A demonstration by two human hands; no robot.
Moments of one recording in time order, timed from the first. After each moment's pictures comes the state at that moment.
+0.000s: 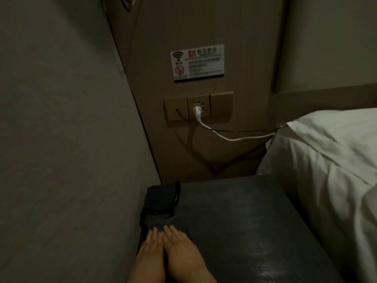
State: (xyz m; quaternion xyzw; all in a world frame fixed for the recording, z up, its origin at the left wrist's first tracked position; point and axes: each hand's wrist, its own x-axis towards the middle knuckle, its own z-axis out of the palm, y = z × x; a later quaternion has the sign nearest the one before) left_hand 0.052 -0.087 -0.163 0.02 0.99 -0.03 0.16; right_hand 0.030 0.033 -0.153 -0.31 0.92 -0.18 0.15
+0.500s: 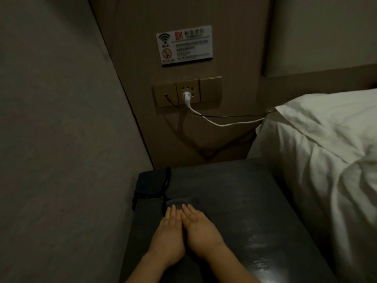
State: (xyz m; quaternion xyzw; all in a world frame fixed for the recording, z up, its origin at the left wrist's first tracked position) left_hand 0.051 -0.017 -0.151 0.07 0.98 0.01 0.16; right_hand 0.035 0.102 -0.163 -0.26 0.94 -0.20 0.09
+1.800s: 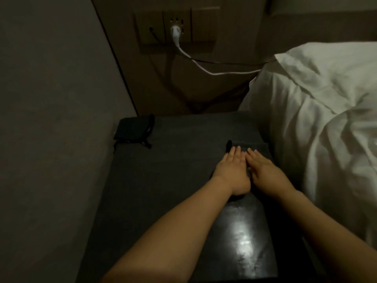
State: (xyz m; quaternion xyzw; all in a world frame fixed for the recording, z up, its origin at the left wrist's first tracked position) left_hand 0.037 0.173 -0.147 0.24 0.96 0.05 0.16; right_hand 0.045 0.300 -0.163 -0.10 0.98 -0.16 0.05
